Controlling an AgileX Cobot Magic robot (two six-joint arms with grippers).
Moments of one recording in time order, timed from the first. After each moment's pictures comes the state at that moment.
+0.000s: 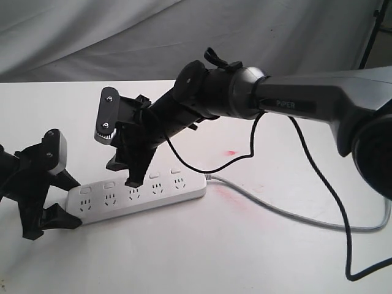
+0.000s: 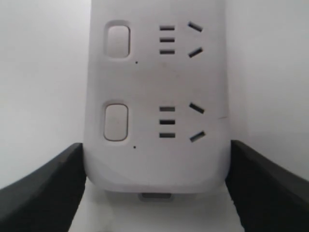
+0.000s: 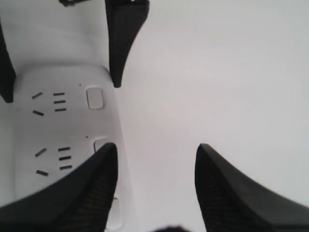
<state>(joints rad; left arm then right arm) -0.08 1.87 -0.83 -0.91 0.70 2.09 0.55 2.27 -1.72 0.83 0.62 -1.57</state>
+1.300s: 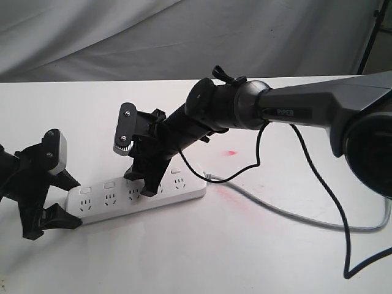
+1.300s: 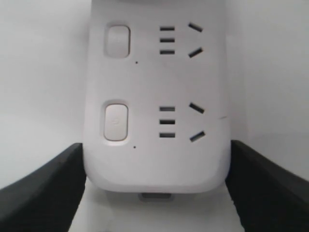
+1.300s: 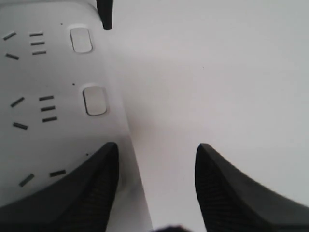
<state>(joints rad) -0.08 1.87 -0.83 -0.91 0.70 2.09 0.52 2.31 -1.66 0.83 0.57 -1.59</state>
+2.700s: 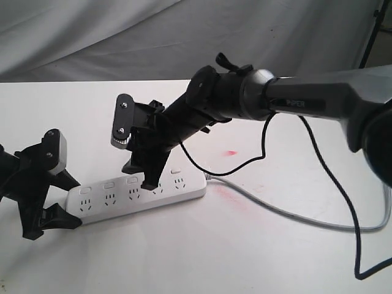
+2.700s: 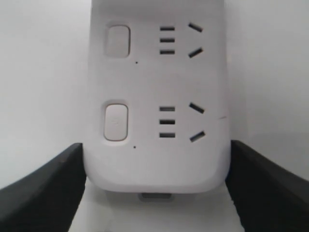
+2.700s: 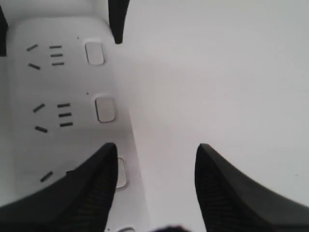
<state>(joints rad) -0.08 1.87 -0.83 -0.91 0.70 2.09 0.52 2.26 -1.66 0.81 0.61 -1.60</state>
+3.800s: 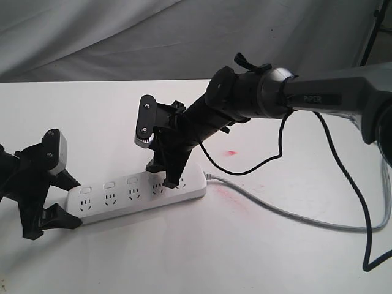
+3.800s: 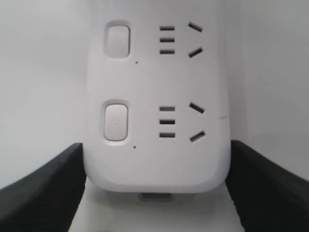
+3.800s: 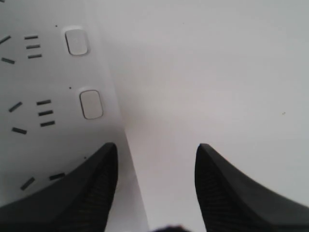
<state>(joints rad) -0.08 1.87 -0.83 -0.91 0.70 2.09 0.45 2.24 -1.60 0.76 0.58 -1.58</state>
